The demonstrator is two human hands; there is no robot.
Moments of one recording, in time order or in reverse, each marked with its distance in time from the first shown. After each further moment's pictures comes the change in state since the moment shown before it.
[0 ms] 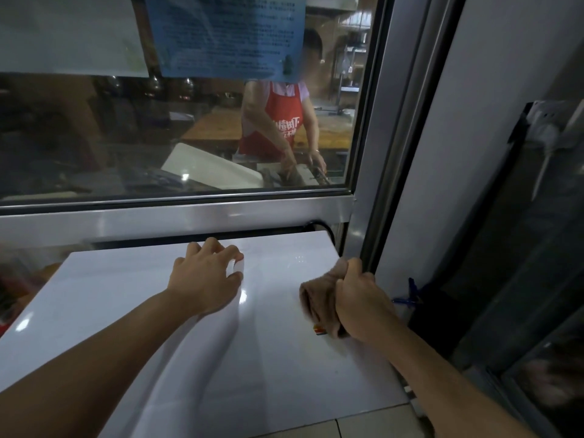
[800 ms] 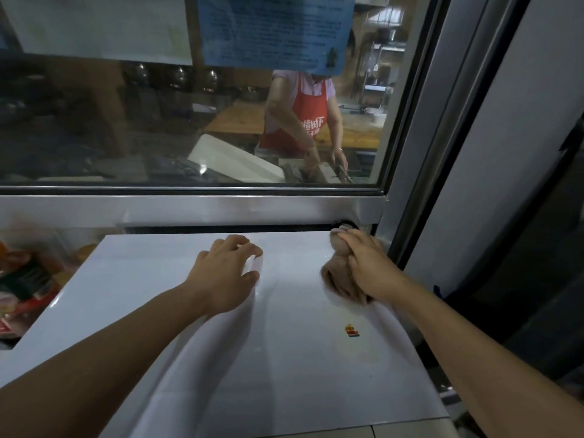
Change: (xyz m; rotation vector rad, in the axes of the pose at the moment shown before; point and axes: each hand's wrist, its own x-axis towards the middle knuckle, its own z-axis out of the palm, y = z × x) left_hand -0.013 -0.017 -0.005 -0.099 -0.006 0.059; right_hand 0.083 0.006 0.011 -0.012 0.037 -0.418
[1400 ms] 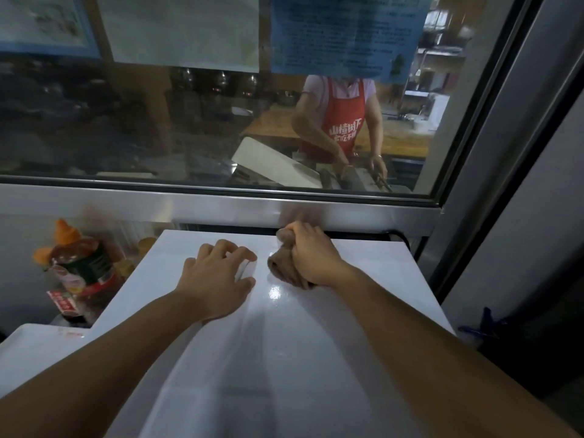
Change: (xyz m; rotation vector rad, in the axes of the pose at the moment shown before) left_hand -0.031 -0.069 -0.014 0.084 0.017 -0.188; right_hand 0.068 -0.133 0.067 -0.002 -0.036 -0.189
